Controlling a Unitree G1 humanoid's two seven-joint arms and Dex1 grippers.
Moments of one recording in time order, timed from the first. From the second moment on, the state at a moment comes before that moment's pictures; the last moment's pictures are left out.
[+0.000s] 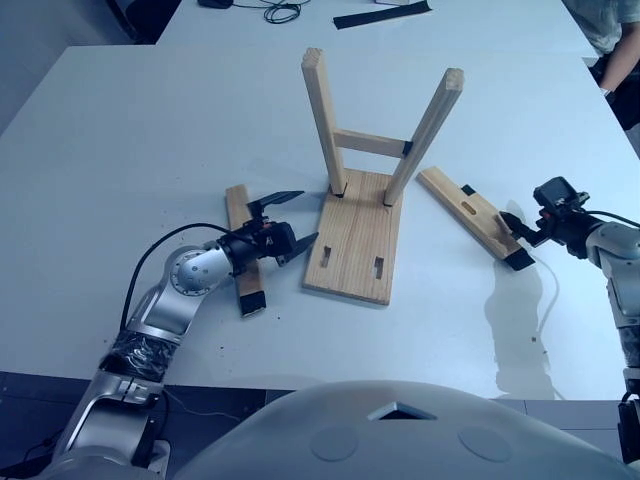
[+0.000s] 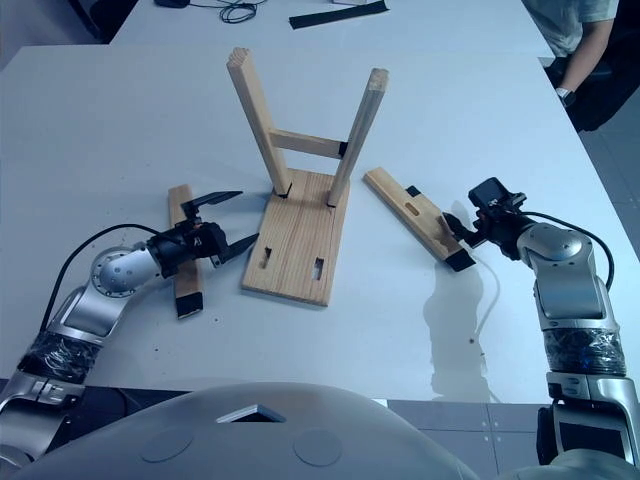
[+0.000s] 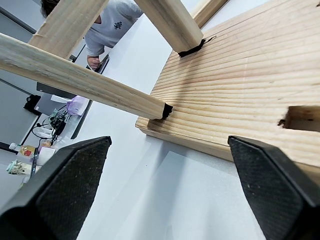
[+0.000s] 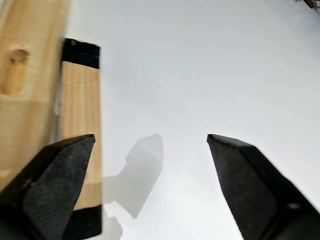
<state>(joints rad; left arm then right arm) -0.02 0.60 -0.22 0.02 0.22 -0.41 -0.58 -0.04 -0.75 -0.11 0.09 0.03 0.39 0.63</state>
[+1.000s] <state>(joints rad) -0.02 0.59 -0.23 0.02 0.25 -0.43 -0.56 0.00 -0.73 -0.05 0.10 0.05 0.34 0.70</state>
